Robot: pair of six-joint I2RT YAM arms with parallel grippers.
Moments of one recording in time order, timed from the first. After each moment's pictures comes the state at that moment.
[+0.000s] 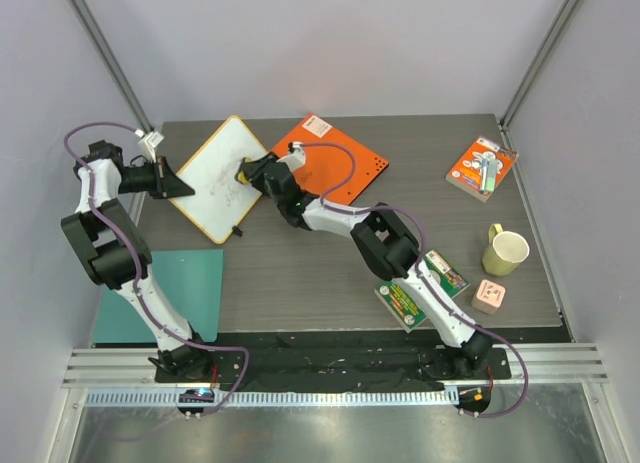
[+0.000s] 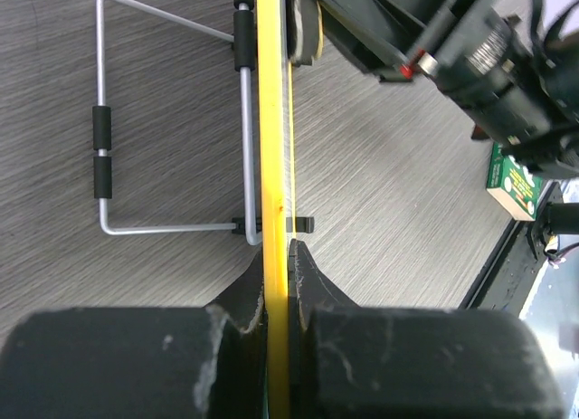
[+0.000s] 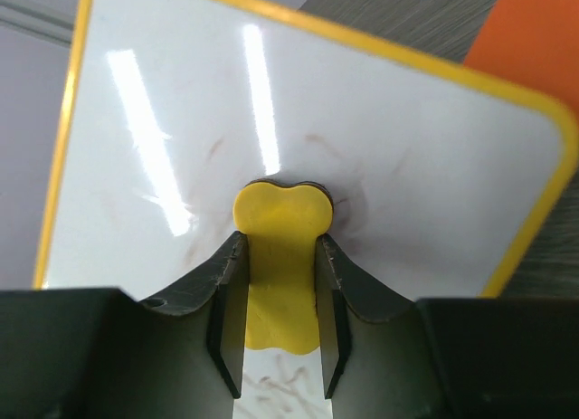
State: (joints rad) left arm 0.45 1.98 1.65 -1.04 1.05 0.60; right arm 0.84 2.59 2.01 0.42 0.35 1.09
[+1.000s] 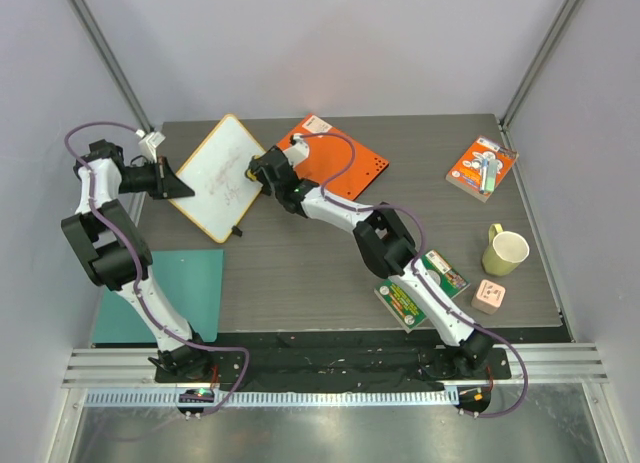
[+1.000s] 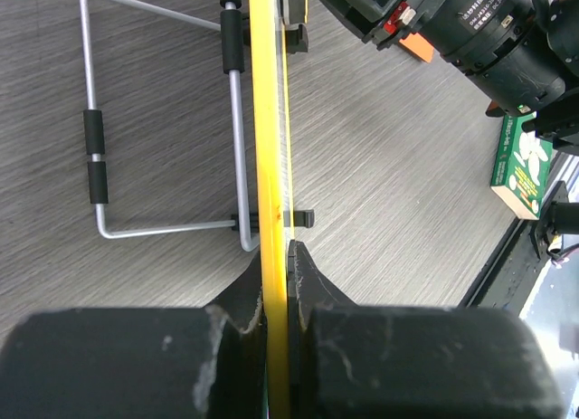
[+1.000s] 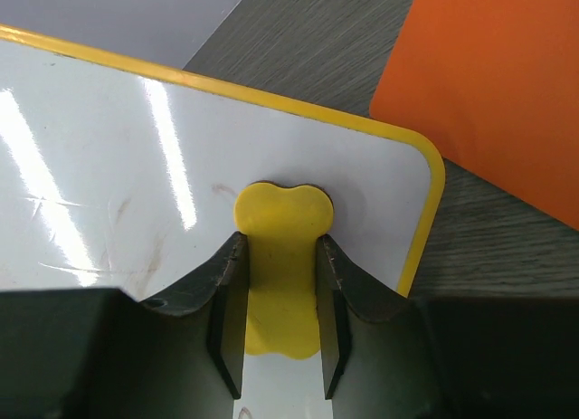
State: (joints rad) left arm 0.44 1.97 1.65 -1.05 1.02 0.60; right arm 0.81 2.67 2.26 0.07 0.42 1.10
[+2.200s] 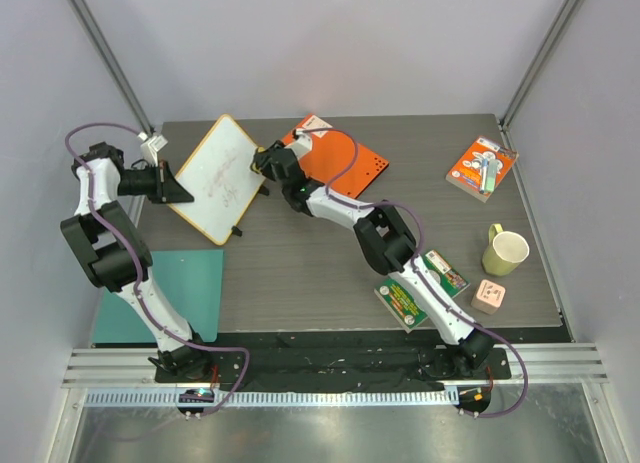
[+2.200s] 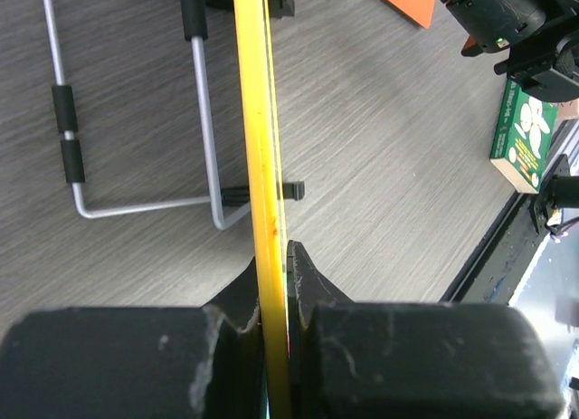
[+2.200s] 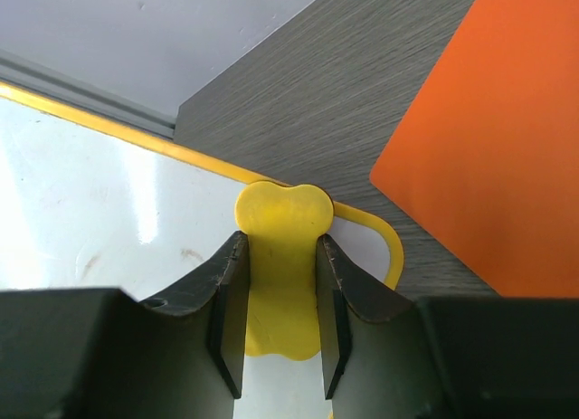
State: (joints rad) left arm 0.45 1.96 1.65 -1.15 1.00 0.68; right arm 0.78 2.71 2.25 0.24 0.36 0.94
